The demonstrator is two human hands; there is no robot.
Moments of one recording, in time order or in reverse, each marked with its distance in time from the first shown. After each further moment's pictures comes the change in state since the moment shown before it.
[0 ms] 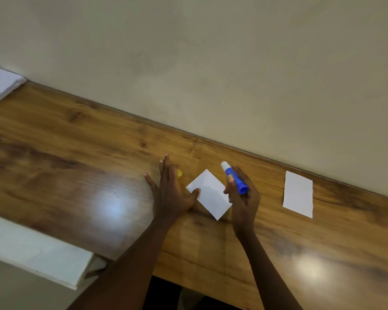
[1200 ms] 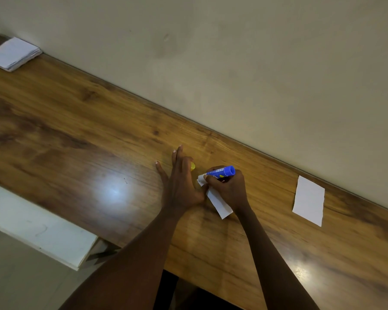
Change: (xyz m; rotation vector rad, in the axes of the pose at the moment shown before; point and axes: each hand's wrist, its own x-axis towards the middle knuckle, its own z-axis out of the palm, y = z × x) left_hand 0.000 -0.003 -0.002 -0.023 -0.044 0.038; right_hand 0.029 0.008 0.032 -0.292 -0.492 0.002
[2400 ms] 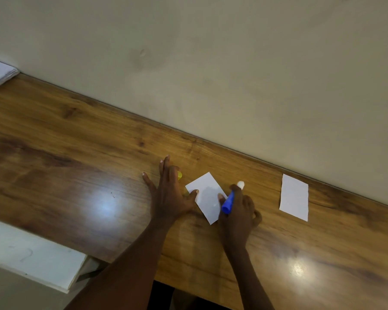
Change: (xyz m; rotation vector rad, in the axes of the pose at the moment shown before) left_hand 0.000 0.003 0.002 0.095 0.035 -0.003; right_hand -0.058 0.016 0.001 -0.494 0.495 0.246
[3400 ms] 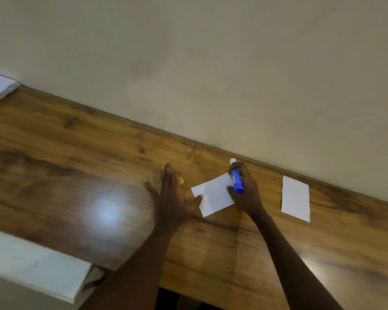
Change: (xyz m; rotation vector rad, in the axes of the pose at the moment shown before) left_hand -0.001 -0.001 0.001 -0.014 -0.017 0.012; right_hand 0.072 -0.008 -0.025 0.254 -0.365 -0.267
